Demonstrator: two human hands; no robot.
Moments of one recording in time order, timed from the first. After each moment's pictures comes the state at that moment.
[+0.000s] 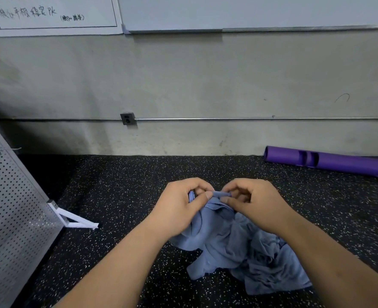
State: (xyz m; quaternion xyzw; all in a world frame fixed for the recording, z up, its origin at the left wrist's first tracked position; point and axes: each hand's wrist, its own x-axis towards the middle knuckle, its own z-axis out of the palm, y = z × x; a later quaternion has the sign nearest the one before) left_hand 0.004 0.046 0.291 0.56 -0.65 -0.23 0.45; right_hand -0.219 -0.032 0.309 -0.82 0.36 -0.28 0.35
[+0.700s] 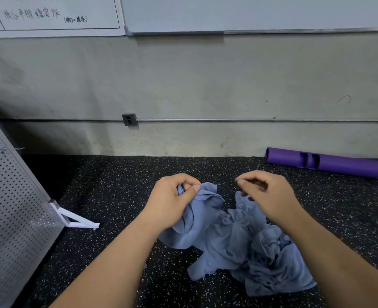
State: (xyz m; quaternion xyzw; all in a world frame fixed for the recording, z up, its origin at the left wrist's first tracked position) left_hand 0.025 0.040 0.288 0.61 -0.60 -0.21 0.48; right_hand -0.231 -0.051 0.301 -0.74 0.42 -0.39 0.35
